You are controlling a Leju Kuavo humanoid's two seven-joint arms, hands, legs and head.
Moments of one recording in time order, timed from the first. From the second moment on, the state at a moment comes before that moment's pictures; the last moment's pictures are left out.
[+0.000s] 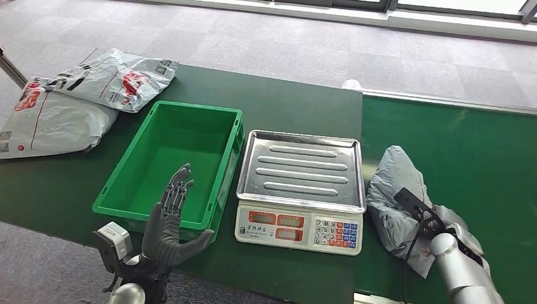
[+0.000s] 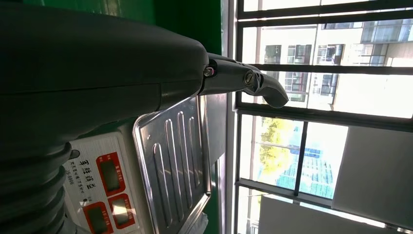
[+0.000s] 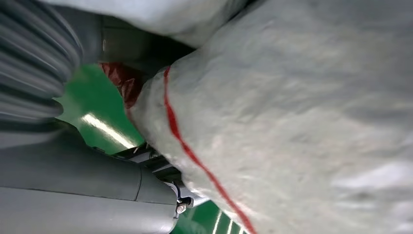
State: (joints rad) left arm 0.07 -0.18 -0.16 -1.61 -0.09 -0.03 -0.51; right arm -0.35 -0.27 -0.24 -0.72 1.04 0.01 0.21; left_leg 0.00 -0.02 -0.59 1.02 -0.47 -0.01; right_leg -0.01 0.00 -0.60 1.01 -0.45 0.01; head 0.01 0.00
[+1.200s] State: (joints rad) left arm 0.12 -0.18 -0.15 -1.64 -0.07 0.01 -0.57; right arm -0.18 -0.20 -0.28 -1.20 0.37 -0.65 -0.56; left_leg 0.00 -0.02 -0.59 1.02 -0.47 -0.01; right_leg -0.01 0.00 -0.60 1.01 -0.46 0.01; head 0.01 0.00
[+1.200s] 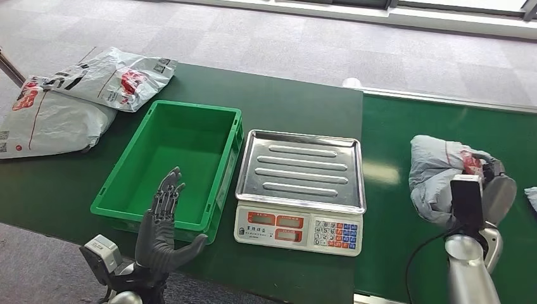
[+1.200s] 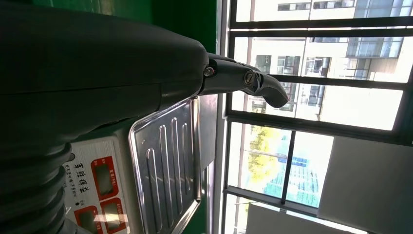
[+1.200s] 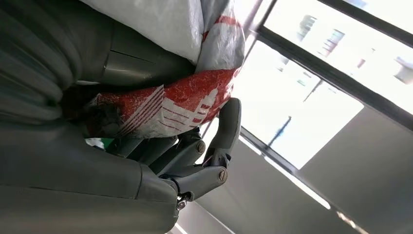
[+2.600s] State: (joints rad) left arm -0.03 -0.17 -0.17 -1.52 -0.07 -0.03 -0.58; right arm -0.66 0.14 0.42 -0.78 0.50 0.10 -0.36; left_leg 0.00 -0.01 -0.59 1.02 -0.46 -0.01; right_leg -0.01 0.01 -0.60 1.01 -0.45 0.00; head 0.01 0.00
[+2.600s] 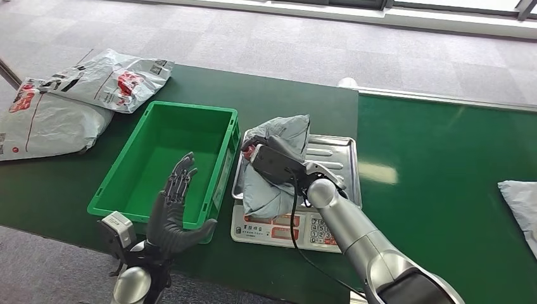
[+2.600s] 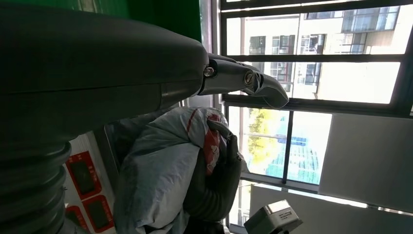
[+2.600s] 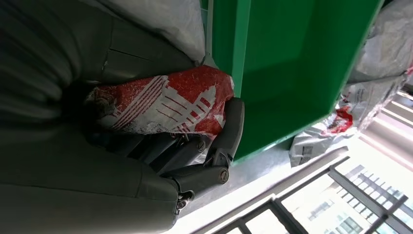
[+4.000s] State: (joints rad) left arm -0.03 -0.17 -0.16 -1.51 -0.08 0.01 -0.58; right arm -0.60 0.13 0.33 -0.85 0.29 -0.17 -0.45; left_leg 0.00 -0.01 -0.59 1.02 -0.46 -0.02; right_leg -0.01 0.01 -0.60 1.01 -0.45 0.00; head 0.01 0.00
